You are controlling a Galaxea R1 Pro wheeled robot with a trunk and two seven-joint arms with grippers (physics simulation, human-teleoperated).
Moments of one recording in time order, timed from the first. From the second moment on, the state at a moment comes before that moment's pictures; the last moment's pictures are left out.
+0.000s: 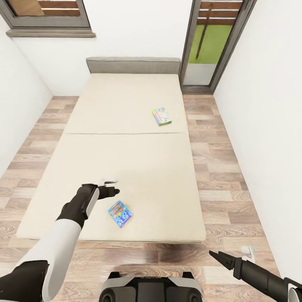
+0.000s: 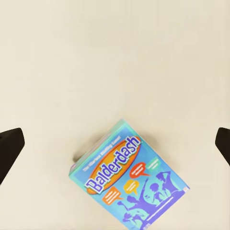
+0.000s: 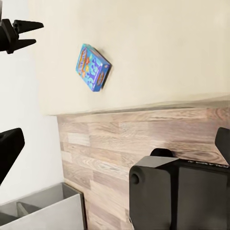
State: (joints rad) left arm -0.91 -0.01 0.07 -0.73 0.00 0.70 -0.09; right arm -0.03 -0.08 -0.49 -1.53 -0.12 0.80 1.14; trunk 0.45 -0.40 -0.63
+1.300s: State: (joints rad) left arm -0.91 -0.01 0.06 -0.74 -0.01 0.66 -0.09; right arm -0.03 -0.08 -0.49 -1.53 -0.12 0.80 1.14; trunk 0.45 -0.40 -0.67
